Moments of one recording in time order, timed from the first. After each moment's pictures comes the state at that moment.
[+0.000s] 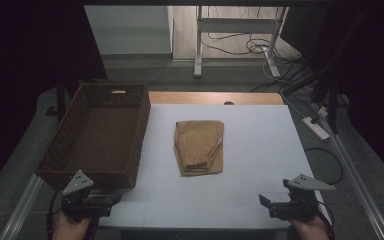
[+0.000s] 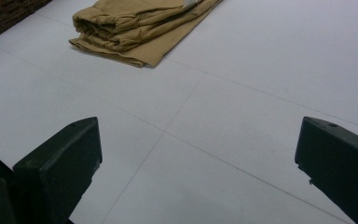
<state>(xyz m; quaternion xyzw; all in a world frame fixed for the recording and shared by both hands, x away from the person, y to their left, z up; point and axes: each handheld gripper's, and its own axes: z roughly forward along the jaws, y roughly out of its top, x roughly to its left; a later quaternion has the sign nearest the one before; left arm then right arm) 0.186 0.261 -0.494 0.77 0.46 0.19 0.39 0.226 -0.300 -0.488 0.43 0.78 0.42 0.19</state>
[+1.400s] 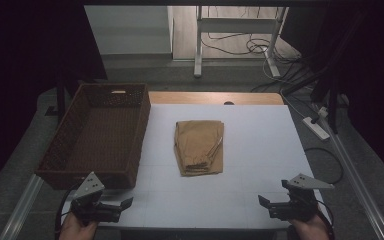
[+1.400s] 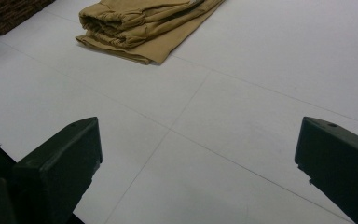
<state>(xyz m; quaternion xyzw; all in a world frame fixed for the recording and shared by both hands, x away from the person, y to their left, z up) 0.184 0.232 -0.489 0.80 0.40 0.17 0.42 0.228 -0.300 -0.489 0.43 0.78 0.42 0.18</state>
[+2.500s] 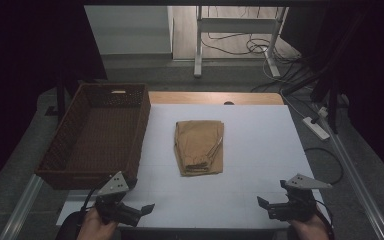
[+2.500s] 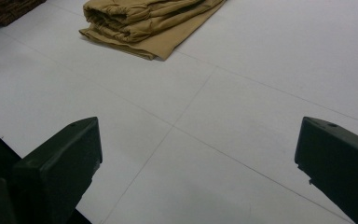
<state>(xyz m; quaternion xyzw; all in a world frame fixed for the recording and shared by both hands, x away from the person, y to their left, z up) 0.199 0.185 -0.492 0.83 0.33 0.12 0.43 0.229 -0.298 -0.489 0.42 0.79 0.41 0.18</state>
